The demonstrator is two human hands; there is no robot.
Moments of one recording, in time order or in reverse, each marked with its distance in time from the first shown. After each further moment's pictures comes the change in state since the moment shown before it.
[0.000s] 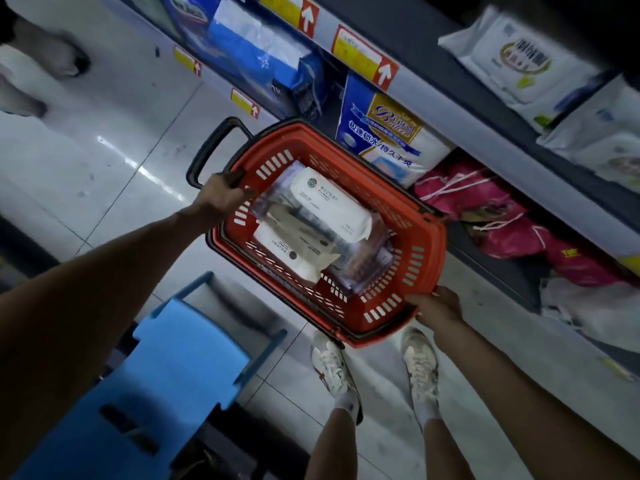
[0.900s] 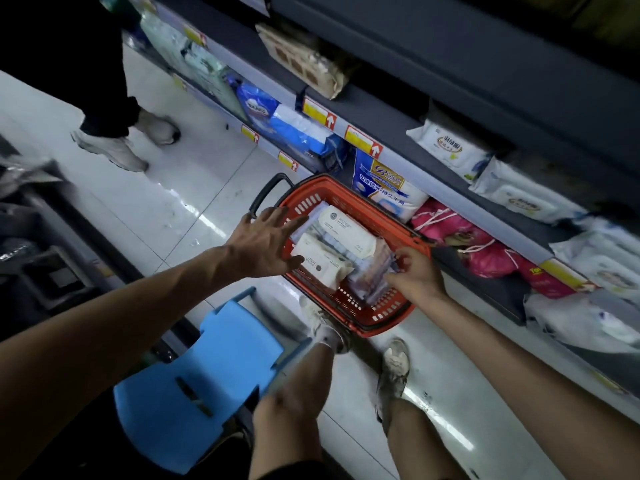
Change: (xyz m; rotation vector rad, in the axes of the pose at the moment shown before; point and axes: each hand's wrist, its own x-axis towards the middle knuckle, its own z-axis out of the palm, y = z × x) left_hand -0.219 0.110 -0.047 1.045 -0.101 0.429; right_hand -0.189 -0.116 -0.050 -0.368 -0.192 -0.543
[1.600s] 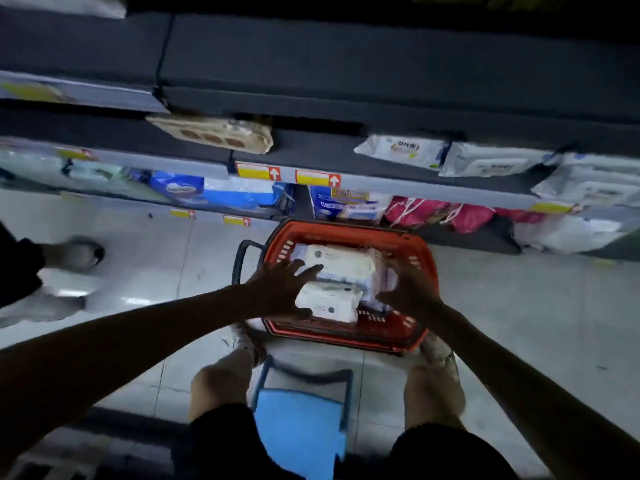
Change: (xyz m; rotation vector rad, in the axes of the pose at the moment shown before) left_hand 0.136 -0.067 -0.008 0.371 -0.288 0.529; right_hand 0.022 -0.048 0.061 -0.008 0.201 0.079
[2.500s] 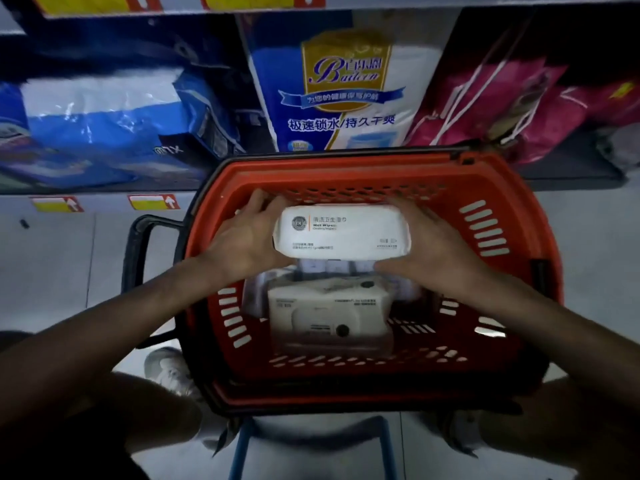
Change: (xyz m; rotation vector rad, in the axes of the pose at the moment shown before) left_hand 0.243 -0.108 0.173 -0.337 0.462 0.002; right_hand 0.183 0.131 0.162 -0.102 0.241 -0.174
